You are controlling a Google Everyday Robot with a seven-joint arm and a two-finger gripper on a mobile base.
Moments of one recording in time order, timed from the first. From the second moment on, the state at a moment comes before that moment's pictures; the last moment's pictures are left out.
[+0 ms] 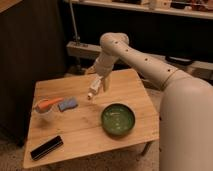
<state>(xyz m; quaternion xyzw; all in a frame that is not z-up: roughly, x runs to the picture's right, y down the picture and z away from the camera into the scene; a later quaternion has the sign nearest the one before) -0.049 -0.046 0.780 -0.22 -0.30 -0.33 0.87</state>
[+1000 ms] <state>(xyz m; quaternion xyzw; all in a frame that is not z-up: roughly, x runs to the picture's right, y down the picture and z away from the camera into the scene) -0.028 -0.025 0.760 -0.17 -0.29 -0.43 0.84</state>
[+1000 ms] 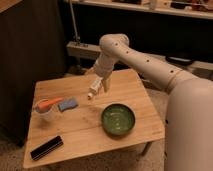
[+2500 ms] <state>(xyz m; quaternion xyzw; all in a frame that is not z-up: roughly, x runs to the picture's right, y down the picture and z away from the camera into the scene) 0.164 0.095 0.759 -0.12 -0.32 -0.43 0.84</state>
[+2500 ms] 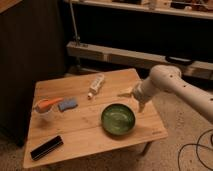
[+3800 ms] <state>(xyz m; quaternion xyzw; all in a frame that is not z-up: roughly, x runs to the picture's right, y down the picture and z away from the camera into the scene) 0.174 0.171 0.811 -0.12 -0.37 -0.46 0.80</state>
